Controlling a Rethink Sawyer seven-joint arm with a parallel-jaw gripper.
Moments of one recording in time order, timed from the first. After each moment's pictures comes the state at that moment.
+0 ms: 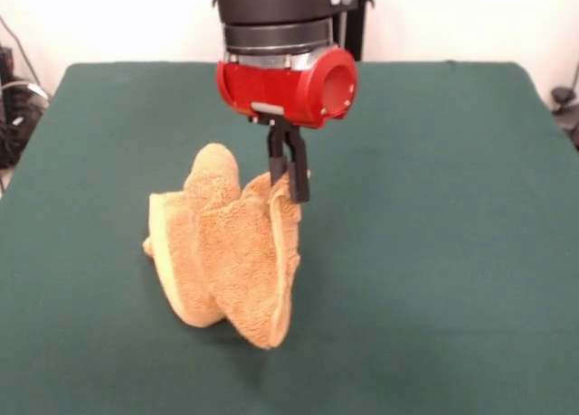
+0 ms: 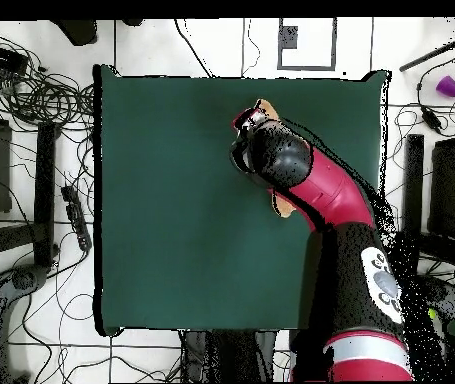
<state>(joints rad) -0.24 -0.57 0.01 1.49 0.39 0.38 1.93</state>
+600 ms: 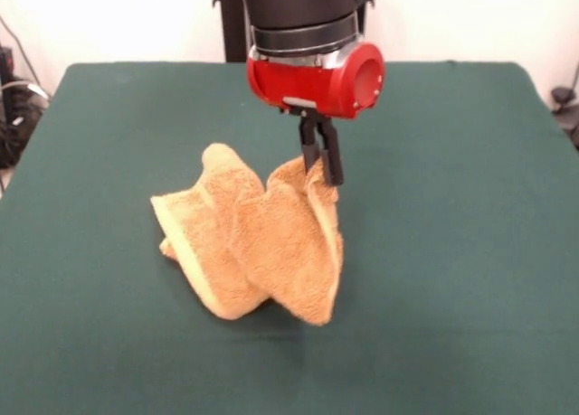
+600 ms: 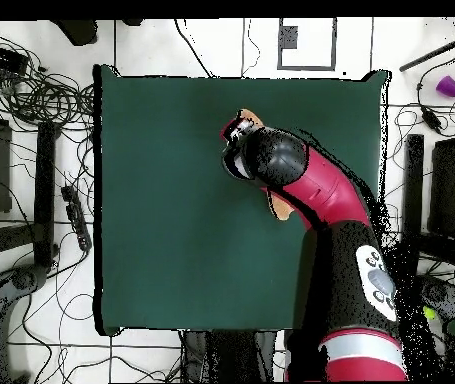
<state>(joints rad) -0.23 -0.57 0.01 1.49 0.39 0.53 1.93</state>
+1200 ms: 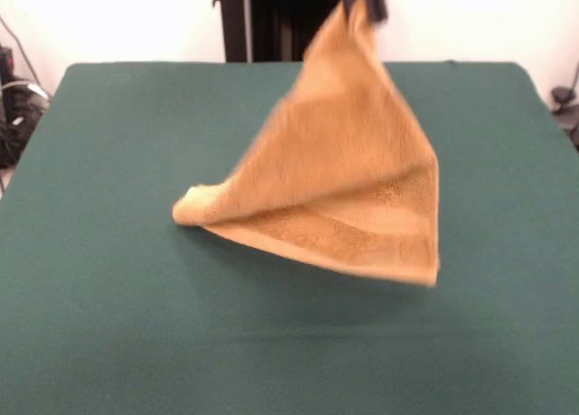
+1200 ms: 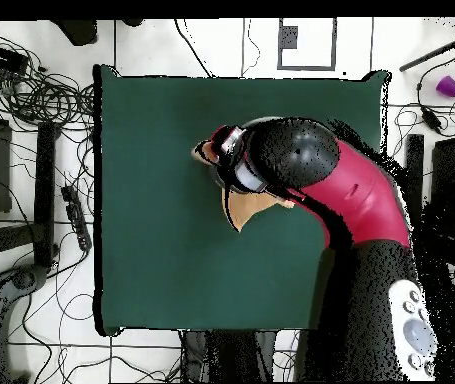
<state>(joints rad) -0.23 -0.77 -0.01 1.48 0.37 0.95 1.93</state>
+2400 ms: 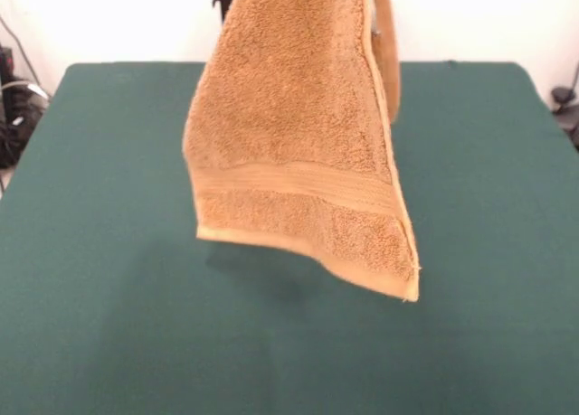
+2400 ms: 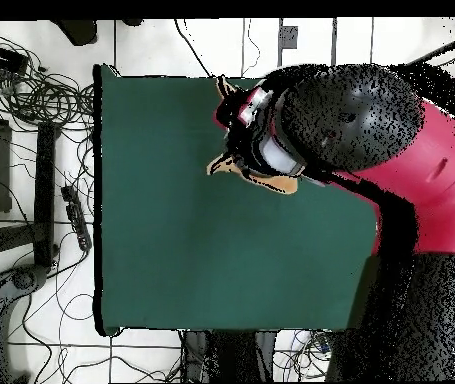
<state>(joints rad) -0.22 -0.85 -0.06 1.23 0.32 1.18 1.93</state>
